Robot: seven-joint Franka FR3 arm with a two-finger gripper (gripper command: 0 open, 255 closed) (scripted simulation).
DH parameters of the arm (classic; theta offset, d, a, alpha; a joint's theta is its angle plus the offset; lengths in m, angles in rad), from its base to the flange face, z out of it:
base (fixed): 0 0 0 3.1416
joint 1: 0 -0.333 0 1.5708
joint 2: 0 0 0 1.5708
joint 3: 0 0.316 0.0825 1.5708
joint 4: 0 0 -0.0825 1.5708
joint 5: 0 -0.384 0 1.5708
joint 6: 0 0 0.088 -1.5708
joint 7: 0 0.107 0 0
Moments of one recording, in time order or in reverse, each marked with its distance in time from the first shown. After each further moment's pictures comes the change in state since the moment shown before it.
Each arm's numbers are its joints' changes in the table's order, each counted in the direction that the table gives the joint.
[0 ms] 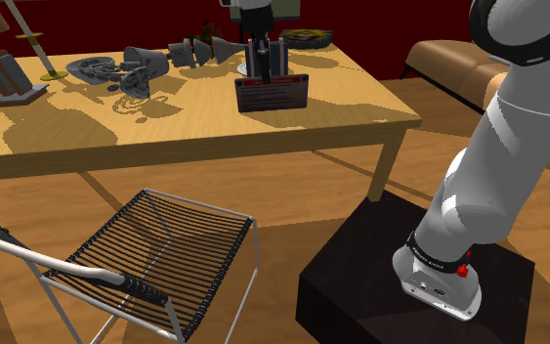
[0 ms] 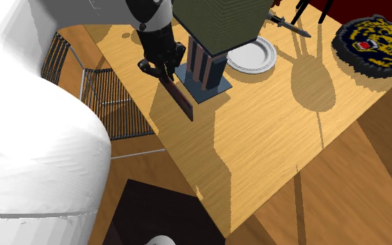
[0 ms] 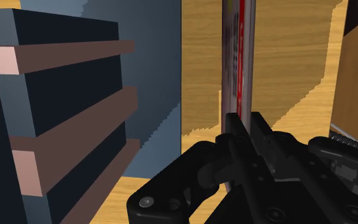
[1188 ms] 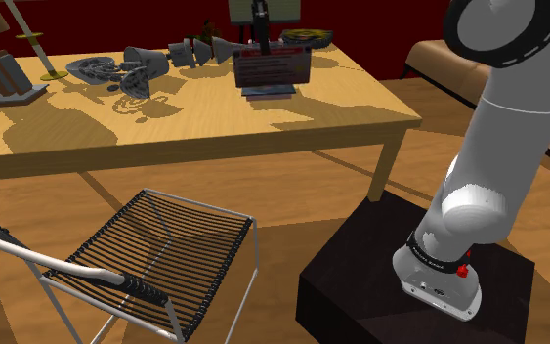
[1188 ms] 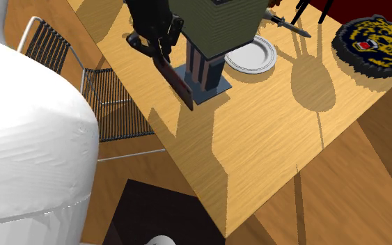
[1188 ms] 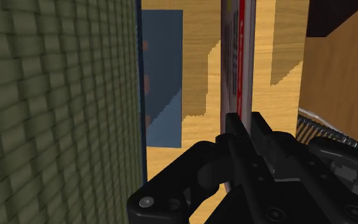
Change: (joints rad) arm -0.002 0.089 0.002 0.314 0.004 0.228 -0.013
